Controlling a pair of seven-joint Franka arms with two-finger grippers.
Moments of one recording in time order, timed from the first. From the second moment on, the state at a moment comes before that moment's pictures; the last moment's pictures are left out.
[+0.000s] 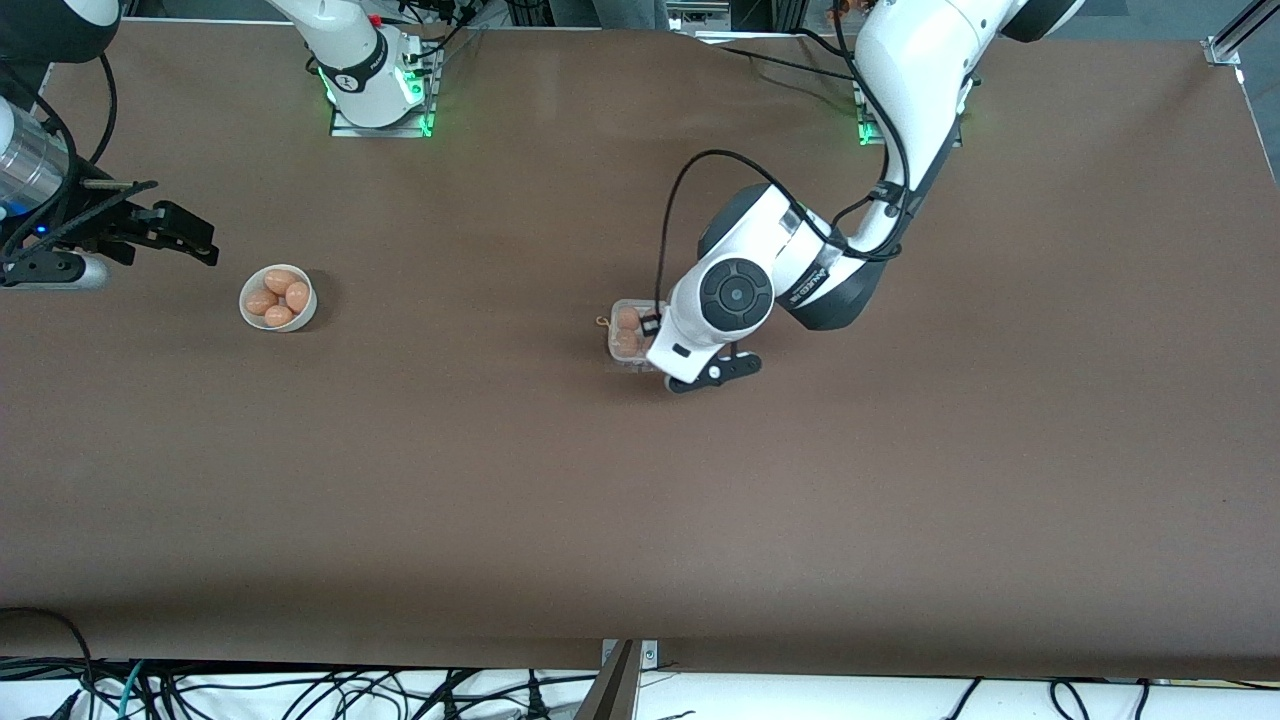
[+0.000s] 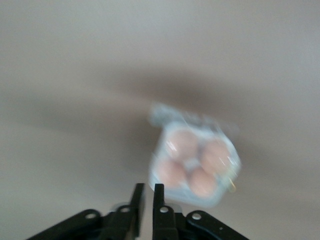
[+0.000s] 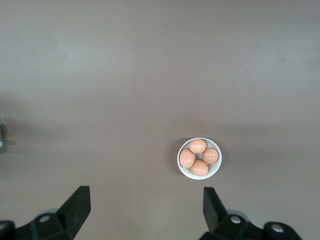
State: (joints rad) left arm -0.46 0.72 -0.21 -1.30 -0.07 1.84 -0.88; right arm 0.03 0.02 0.00 -1.67 0.00 1.64 0.03
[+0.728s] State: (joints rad) left arm -0.15 0.66 -0.20 -1.18 0.16 1.71 -0.54; right arm 0.03 0.02 0.00 -1.67 0.00 1.64 0.03
